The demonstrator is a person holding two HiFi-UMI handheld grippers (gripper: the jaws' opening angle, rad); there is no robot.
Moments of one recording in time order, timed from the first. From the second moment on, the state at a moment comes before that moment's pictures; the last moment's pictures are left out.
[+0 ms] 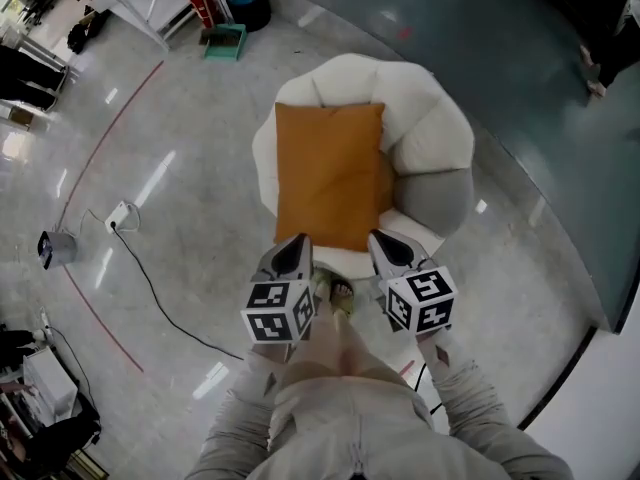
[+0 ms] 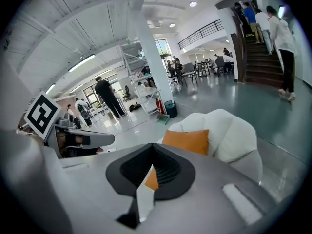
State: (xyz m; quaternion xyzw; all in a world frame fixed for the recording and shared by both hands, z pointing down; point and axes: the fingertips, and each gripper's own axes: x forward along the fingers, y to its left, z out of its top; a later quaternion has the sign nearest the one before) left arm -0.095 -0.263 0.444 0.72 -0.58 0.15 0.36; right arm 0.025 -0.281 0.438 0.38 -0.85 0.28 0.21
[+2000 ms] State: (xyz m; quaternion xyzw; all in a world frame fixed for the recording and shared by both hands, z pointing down) left arm -0.184 -0.437 0.906 0.70 -0.43 0.28 0.49; right arm 0.061 -0.458 0.891 0.37 -0.75 0.47 0.27
